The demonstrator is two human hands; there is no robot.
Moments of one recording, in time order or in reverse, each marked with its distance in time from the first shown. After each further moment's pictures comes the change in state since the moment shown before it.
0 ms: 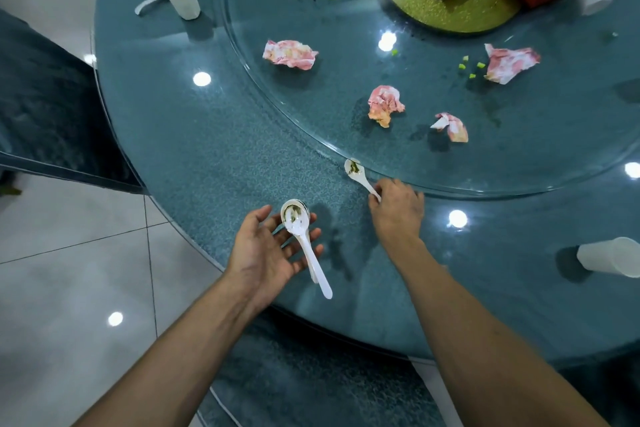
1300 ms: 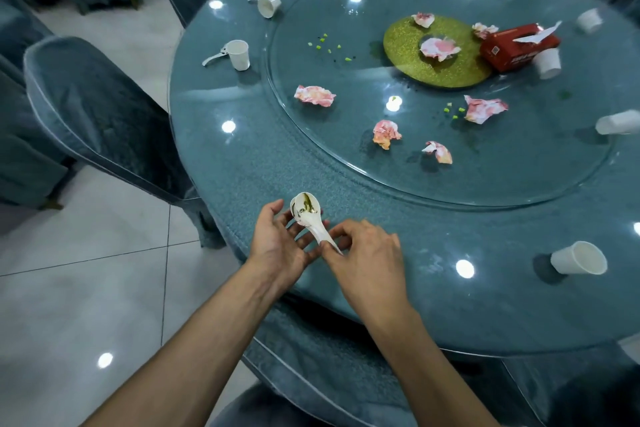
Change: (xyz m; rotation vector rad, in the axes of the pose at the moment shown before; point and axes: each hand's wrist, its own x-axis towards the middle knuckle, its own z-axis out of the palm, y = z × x) left_hand -0.084 -0.020 -0.002 -0.082 -0.069 0.165; right_hand -0.203 -0.066 -0.122 0.312 0.032 -0.224
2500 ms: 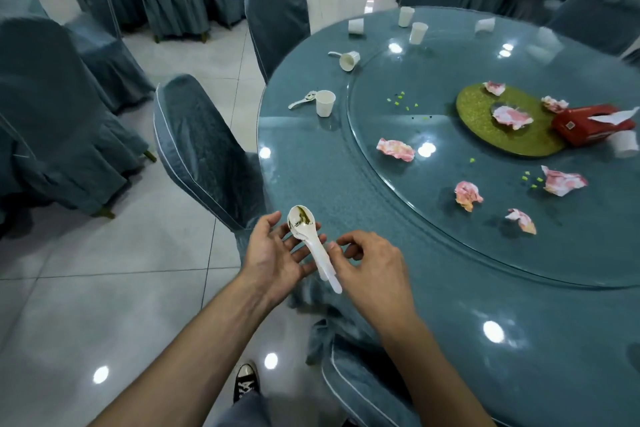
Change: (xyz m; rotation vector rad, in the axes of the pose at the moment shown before) left_hand -0.033 0.165 -0.110 -0.074 0.007 0.096; right_hand 0.029 -0.158 0.074 0.153 0.002 -0.126
